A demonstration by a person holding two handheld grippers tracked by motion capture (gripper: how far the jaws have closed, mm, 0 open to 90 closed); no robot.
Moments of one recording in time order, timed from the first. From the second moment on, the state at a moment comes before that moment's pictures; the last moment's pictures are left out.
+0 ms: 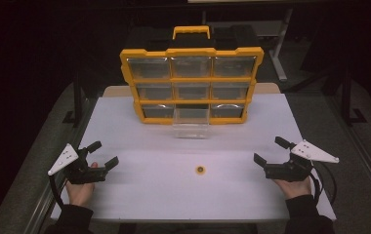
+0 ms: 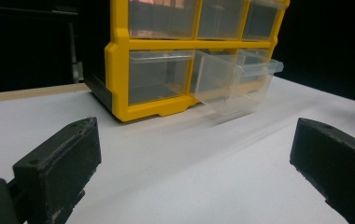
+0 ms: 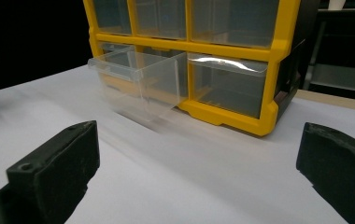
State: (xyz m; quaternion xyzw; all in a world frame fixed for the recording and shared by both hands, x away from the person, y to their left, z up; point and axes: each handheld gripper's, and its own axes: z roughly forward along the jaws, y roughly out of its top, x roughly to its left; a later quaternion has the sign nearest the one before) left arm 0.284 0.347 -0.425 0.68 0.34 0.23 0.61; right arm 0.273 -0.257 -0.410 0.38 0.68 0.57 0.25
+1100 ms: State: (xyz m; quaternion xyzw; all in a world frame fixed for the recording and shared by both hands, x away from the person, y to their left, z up) left arm 0.286 0.345 -0.427 0.67 0.34 0.22 0.62; right arm 0.277 -0.236 -0.401 0.36 0.73 0.54 0.22
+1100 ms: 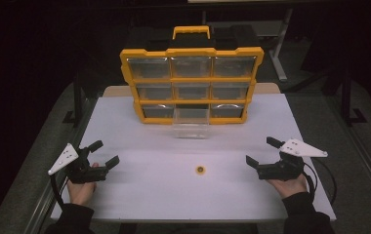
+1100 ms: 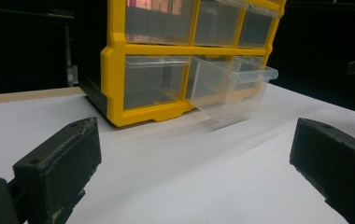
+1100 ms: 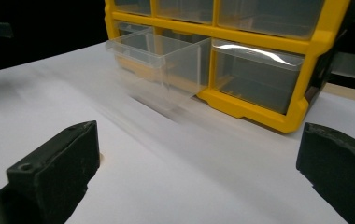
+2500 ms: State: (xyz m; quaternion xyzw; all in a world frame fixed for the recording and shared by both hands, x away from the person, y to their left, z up) left arm 0.286 0.347 -0.427 0.66 0.35 0.22 0.63; right arm 0.295 -0.197 -0.386 0.32 0.79 0.49 0.17
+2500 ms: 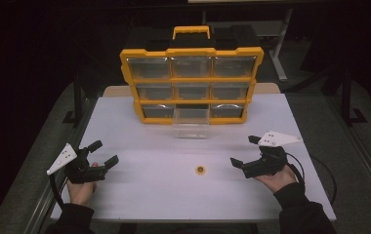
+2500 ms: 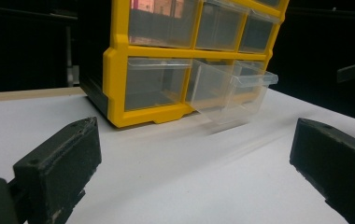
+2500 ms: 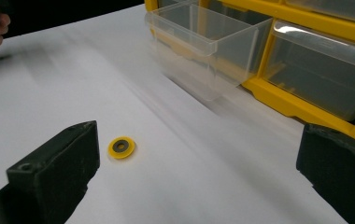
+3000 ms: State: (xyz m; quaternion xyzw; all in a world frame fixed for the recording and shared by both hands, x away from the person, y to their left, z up) left arm 0.286 0.347 -0.427 0.66 0.35 0.21 0.63; right arm 0.301 -0.180 -0.383 0.30 0.81 0.48 0.15
